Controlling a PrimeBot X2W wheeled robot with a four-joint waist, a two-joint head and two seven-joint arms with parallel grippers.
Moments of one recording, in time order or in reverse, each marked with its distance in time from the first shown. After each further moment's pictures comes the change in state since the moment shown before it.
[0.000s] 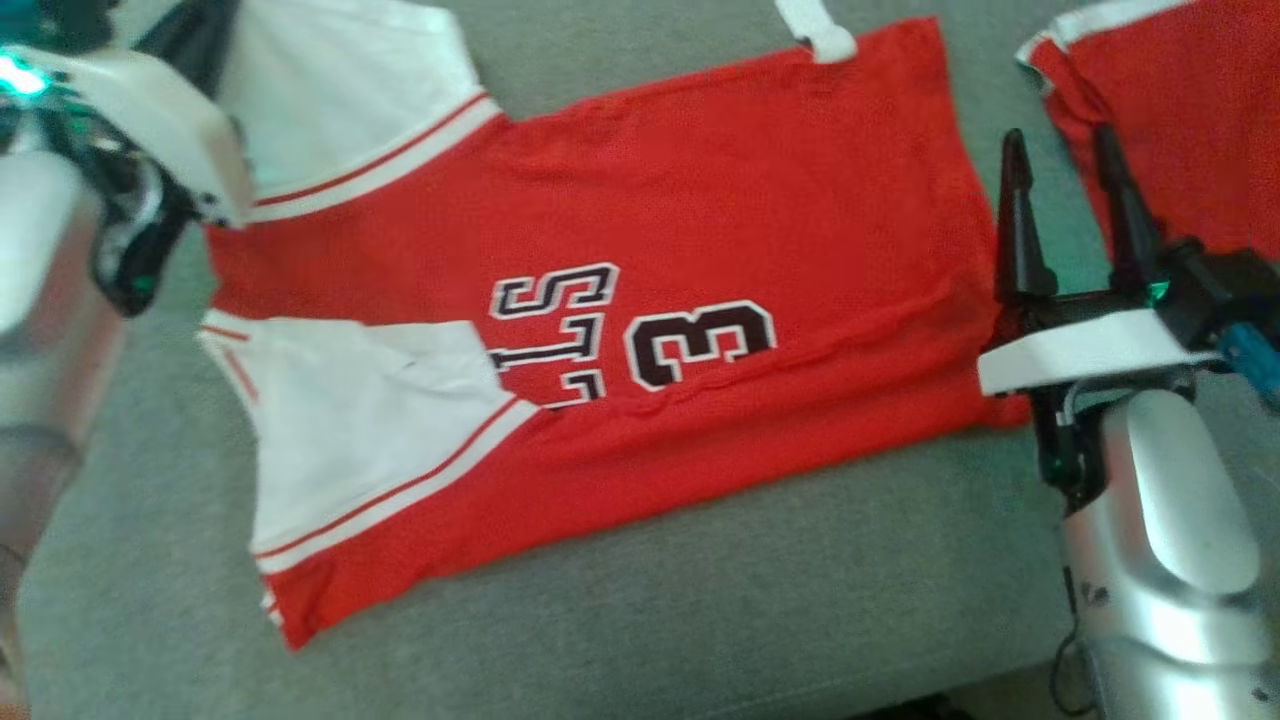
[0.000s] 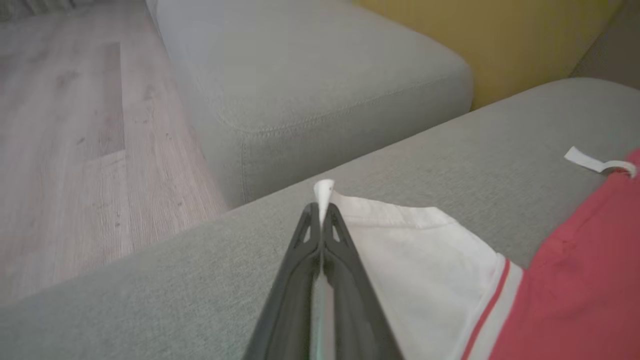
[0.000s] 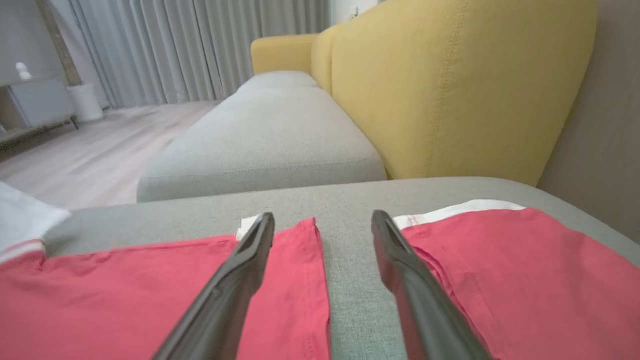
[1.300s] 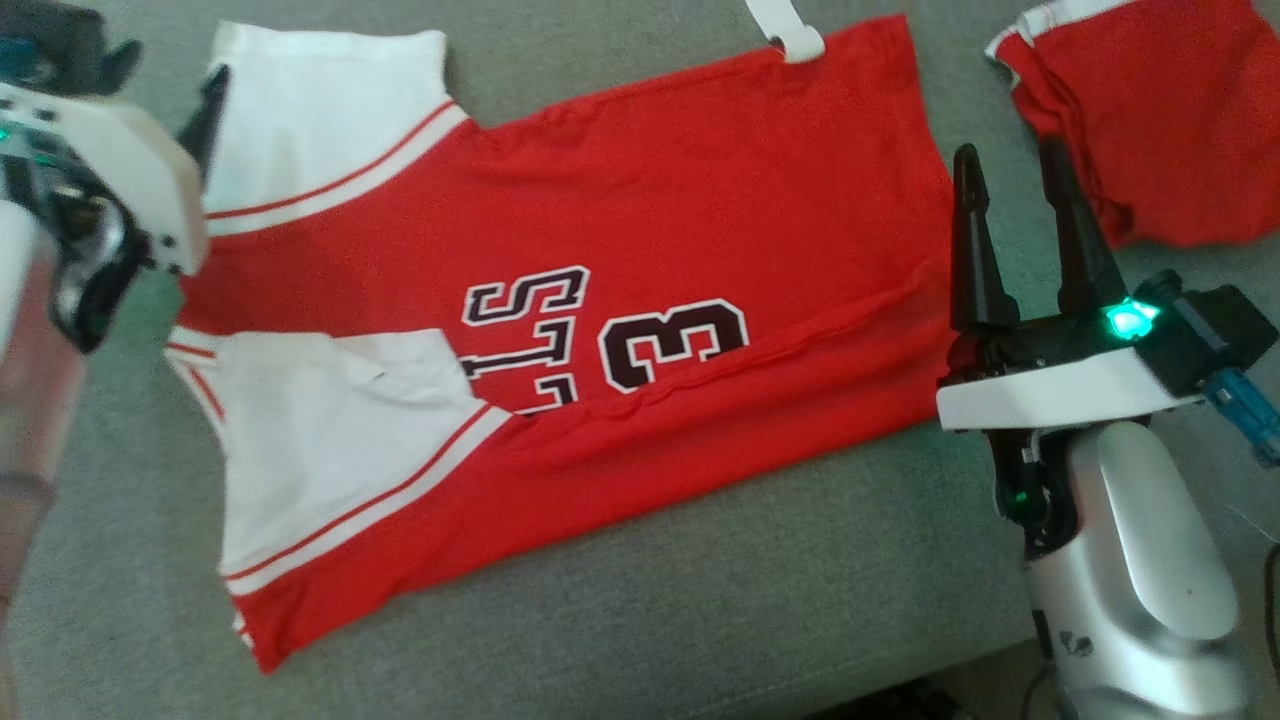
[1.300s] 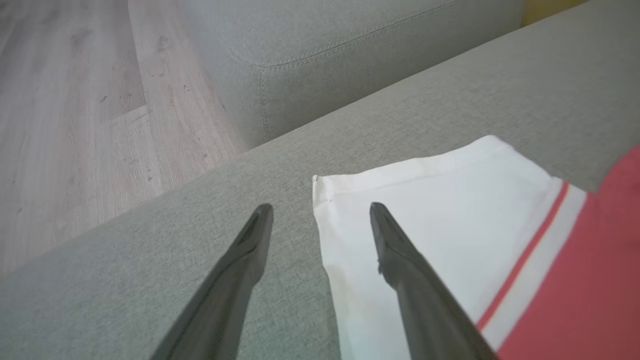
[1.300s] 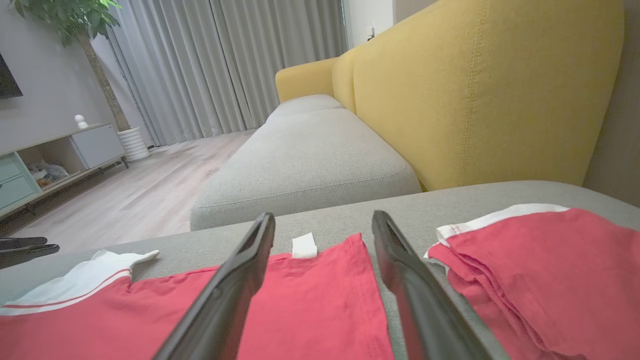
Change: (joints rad) left arm 0.137 -0.003 0.276 -0.052 0.275 0.000 0.231; right arm 0.082 0.000 0.121 -0.149 0.152 0.000 -0.014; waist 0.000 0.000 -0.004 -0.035
